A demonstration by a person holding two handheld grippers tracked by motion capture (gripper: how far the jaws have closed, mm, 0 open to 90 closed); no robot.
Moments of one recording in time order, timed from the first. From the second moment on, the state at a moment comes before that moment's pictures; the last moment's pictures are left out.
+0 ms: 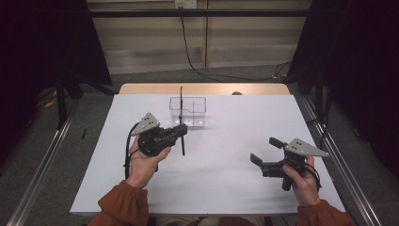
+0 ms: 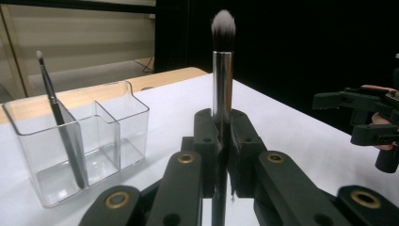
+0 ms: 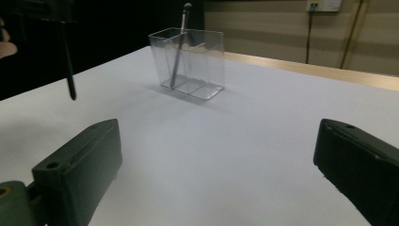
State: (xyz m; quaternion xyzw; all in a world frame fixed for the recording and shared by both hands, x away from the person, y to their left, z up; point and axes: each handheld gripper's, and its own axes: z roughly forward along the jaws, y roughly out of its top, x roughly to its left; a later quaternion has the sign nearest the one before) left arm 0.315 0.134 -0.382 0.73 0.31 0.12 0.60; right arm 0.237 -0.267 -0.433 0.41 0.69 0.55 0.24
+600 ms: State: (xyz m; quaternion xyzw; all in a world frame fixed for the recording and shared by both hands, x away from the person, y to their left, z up) left arm 0.329 0.153 -0.371 0.72 0.32 0.13 0.60; right arm 0.229 -0.287 -0.449 0.42 0.67 0.55 0.27
